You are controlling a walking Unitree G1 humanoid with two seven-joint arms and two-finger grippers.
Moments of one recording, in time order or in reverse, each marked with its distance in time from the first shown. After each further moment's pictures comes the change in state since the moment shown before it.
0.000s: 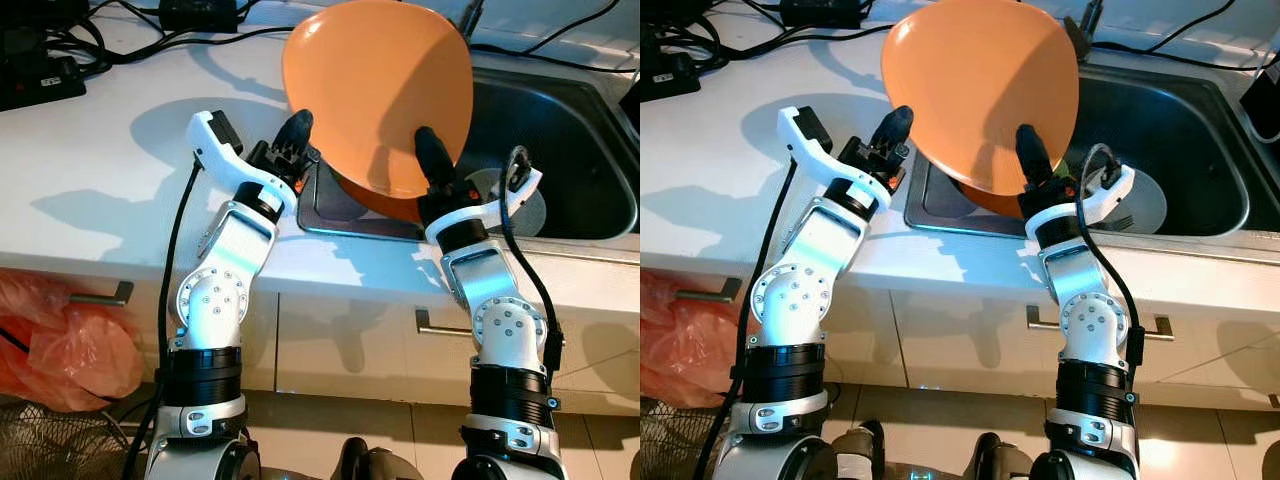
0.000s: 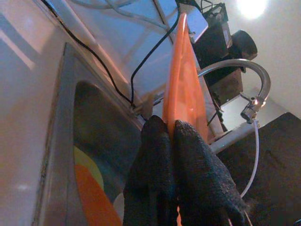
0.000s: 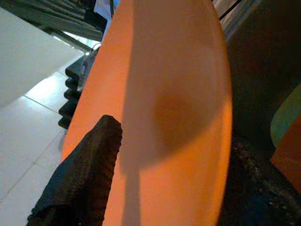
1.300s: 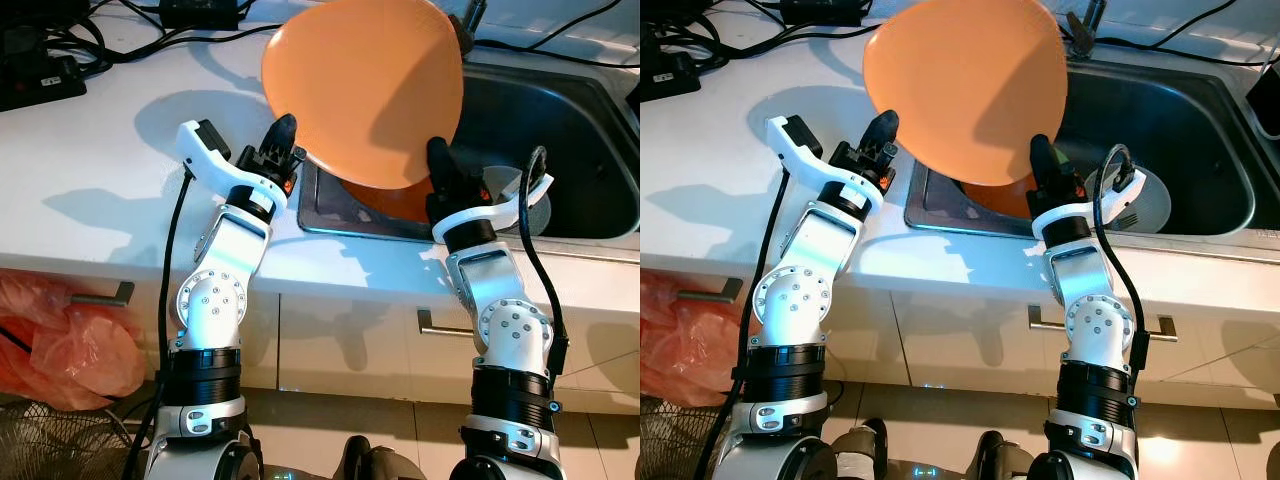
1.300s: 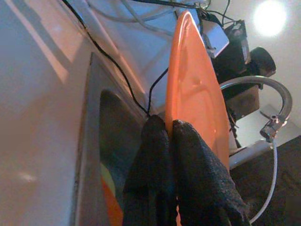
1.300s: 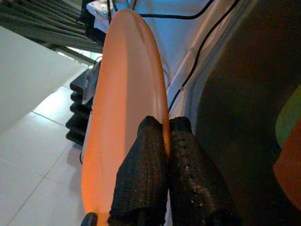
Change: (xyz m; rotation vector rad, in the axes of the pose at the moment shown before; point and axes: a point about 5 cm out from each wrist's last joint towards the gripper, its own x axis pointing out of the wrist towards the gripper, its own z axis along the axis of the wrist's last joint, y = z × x) left arm -0.001 0.011 0.004 -0.035 -0.061 0.066; right arm -0.002 0.002 0.003 0.066 -0.032 0.010
